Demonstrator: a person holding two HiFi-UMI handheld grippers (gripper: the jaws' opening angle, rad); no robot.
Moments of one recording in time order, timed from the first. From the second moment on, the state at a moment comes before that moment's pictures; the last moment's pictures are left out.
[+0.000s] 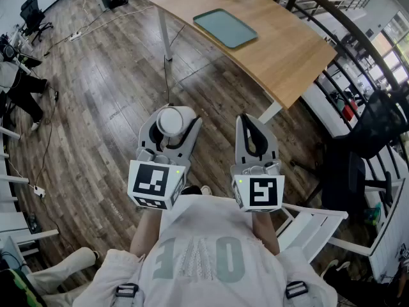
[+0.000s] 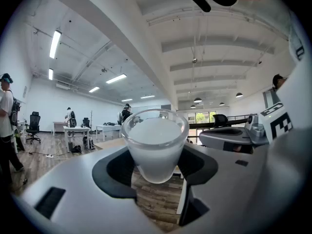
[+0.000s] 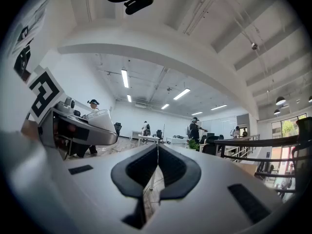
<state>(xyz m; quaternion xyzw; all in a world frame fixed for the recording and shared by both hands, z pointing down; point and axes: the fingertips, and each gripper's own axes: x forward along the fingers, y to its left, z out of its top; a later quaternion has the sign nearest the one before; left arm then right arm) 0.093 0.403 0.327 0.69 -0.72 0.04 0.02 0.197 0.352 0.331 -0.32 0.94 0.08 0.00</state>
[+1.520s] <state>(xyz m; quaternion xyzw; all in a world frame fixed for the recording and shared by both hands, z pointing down) 0.031 0.301 0.334 0.71 -0.70 0.02 0.03 0.155 0.239 0.343 -0.34 0.94 0.04 0.00</state>
